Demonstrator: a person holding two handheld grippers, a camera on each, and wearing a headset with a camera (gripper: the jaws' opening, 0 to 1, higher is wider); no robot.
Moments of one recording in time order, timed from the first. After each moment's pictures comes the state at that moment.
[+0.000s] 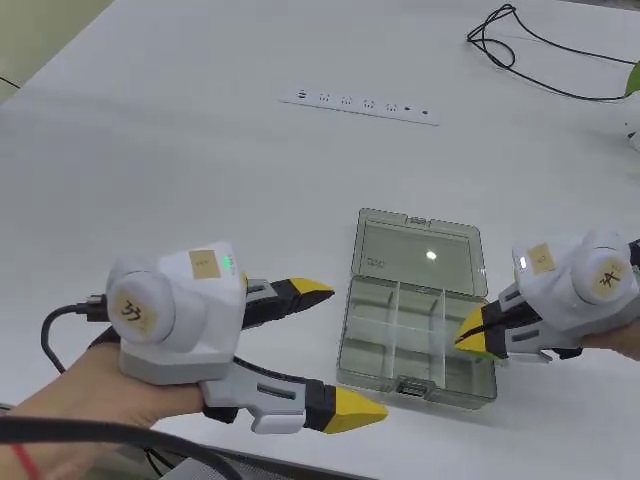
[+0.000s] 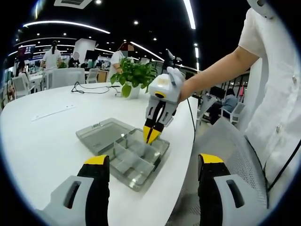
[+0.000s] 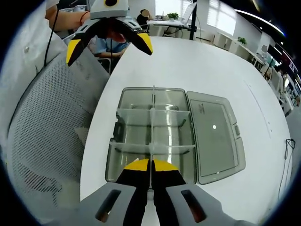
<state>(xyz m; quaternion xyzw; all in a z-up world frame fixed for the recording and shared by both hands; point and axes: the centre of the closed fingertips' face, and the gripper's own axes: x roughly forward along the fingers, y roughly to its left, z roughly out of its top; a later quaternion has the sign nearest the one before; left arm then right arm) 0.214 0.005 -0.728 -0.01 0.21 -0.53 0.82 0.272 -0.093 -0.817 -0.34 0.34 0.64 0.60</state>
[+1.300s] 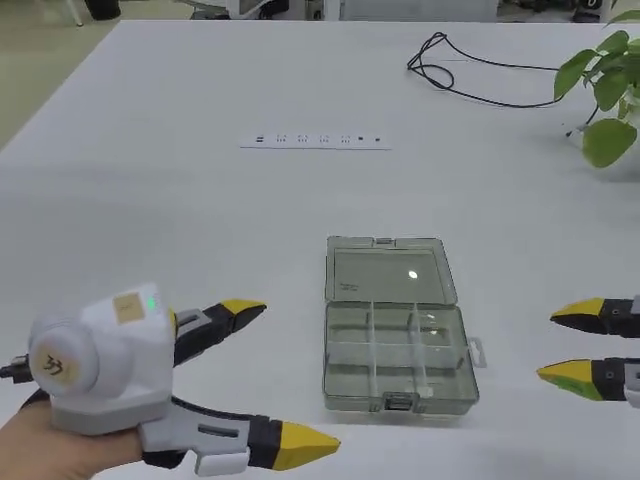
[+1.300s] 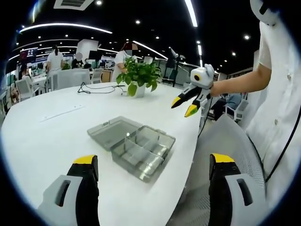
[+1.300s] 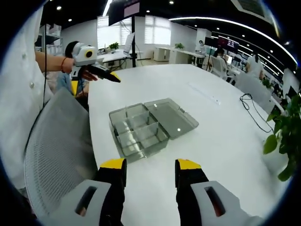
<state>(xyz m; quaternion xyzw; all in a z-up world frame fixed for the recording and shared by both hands) 0.215 0.030 -0.723 0.01 0.21 -0.51 0.83 0.240 -0.184 -0.739 -0.19 0.29 0.47 0.82</state>
